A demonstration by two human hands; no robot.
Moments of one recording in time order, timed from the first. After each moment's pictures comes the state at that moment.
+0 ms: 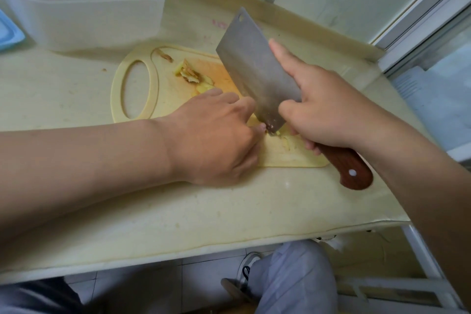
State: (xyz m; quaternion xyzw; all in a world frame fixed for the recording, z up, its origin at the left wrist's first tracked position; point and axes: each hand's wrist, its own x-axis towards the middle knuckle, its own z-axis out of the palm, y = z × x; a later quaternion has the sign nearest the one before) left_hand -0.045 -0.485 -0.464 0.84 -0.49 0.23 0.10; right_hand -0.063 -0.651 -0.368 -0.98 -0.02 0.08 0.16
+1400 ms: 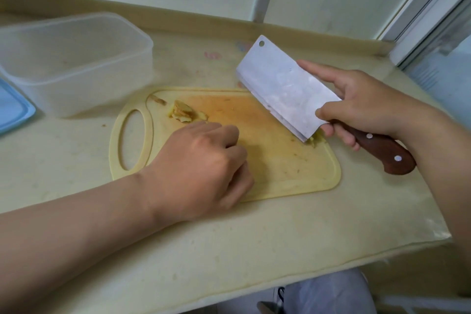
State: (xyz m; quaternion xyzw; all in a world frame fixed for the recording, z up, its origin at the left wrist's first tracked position) left_hand -0.041 -0.479 -0.460 0.83 -0.45 0.24 0.21; right_hand -0.028 -0.742 -0.362 -0.94 0.03 0.11 0.33
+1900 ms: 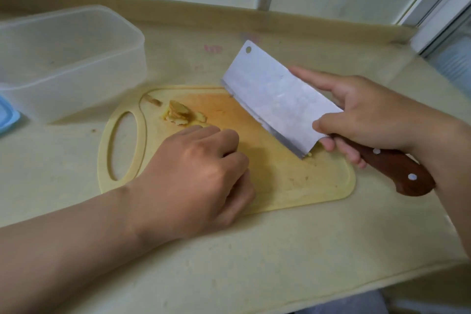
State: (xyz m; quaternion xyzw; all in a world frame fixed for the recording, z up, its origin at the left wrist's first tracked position) left_hand -0.041 -0.480 -0.459 0.85 -0.45 0.21 0.19; right_hand -0.030 -0.736 -0.374 -0.92 0.00 0.14 0.35
